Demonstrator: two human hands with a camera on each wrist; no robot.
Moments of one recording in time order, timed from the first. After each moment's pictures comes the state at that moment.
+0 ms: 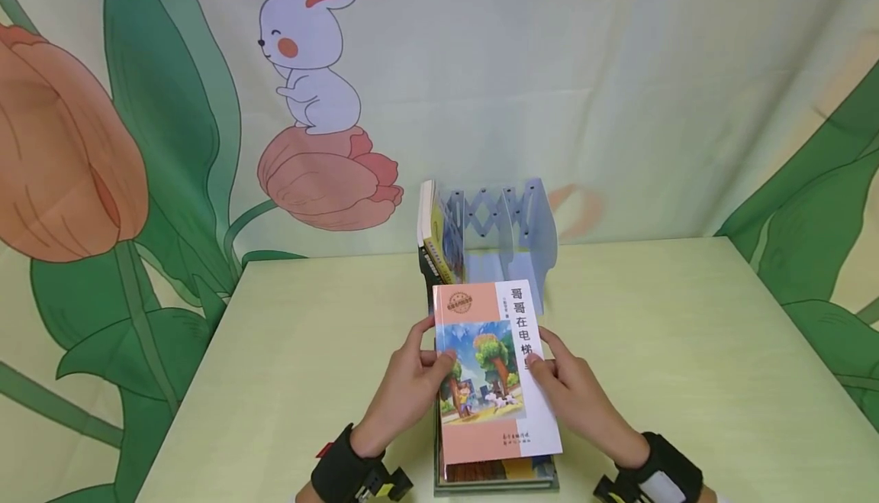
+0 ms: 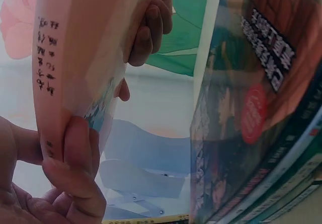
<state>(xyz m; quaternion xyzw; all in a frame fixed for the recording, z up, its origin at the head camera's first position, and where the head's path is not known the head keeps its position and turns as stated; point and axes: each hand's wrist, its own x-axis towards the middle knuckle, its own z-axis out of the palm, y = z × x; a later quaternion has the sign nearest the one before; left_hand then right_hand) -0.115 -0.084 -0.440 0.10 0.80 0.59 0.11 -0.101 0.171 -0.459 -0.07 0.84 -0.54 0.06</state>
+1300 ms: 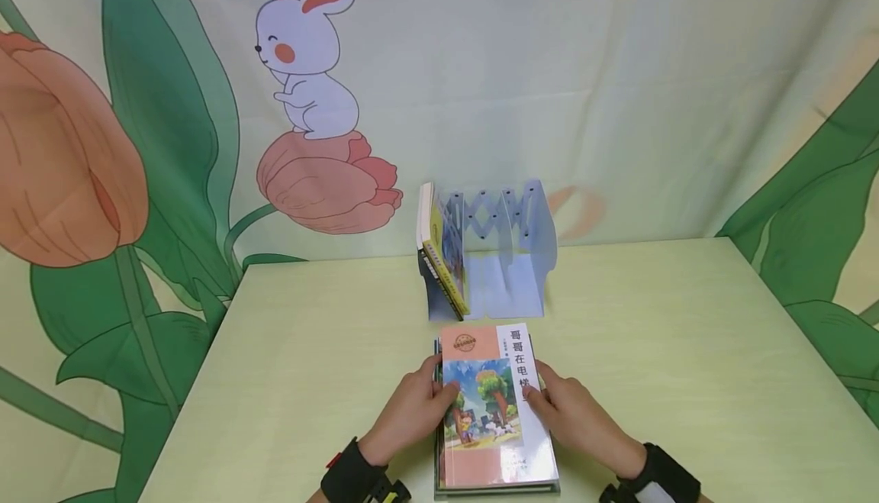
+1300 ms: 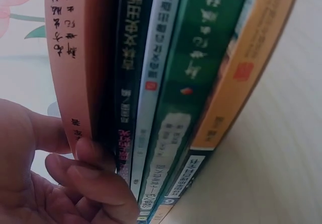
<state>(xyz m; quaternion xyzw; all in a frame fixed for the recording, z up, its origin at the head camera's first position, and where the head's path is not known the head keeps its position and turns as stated) -0.117 -0.085 -0.489 0.12 0.88 0.44 0.13 -0.100 0.173 -0.492 -0.11 0.90 -0.41 0.13</state>
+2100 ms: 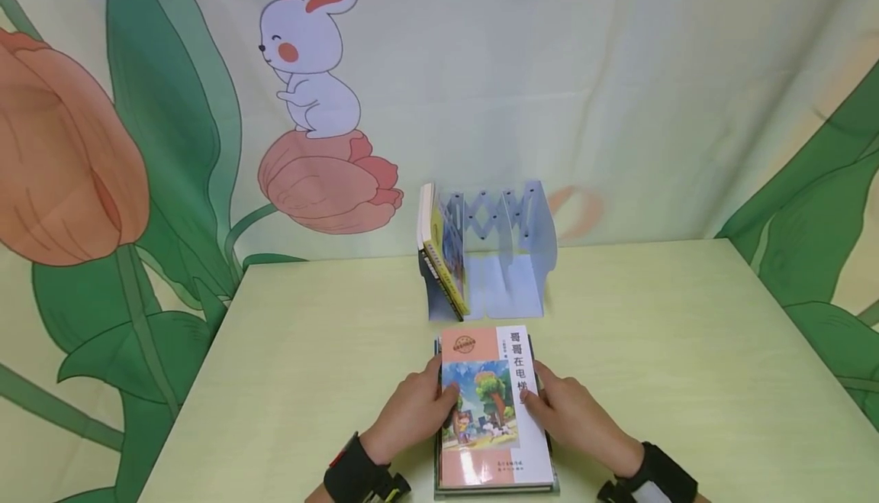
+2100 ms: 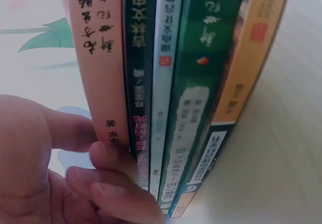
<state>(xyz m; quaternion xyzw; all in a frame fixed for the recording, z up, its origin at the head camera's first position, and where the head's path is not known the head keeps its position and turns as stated) -0.118 -0.082 -0.485 0.13 0.92 0.36 0.13 -0.100 0.169 -0.490 -0.09 0.91 -0.37 0.13</state>
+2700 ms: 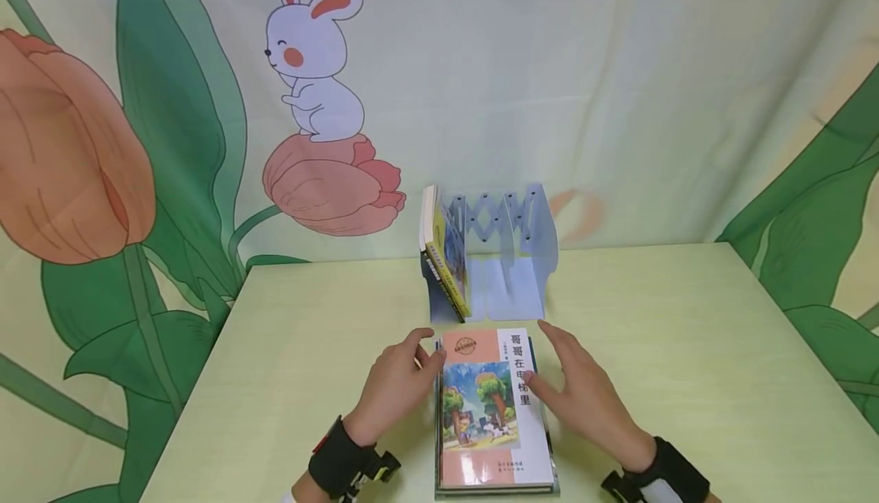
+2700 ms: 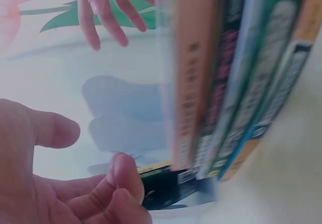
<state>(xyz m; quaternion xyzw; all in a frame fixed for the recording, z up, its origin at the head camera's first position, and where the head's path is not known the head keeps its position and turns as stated) -0.131 -0.098 -0.453 0.10 0.92 0.37 0.02 -0.103 0.179 -0.466 -0.10 0.94 -0.33 -0.04</state>
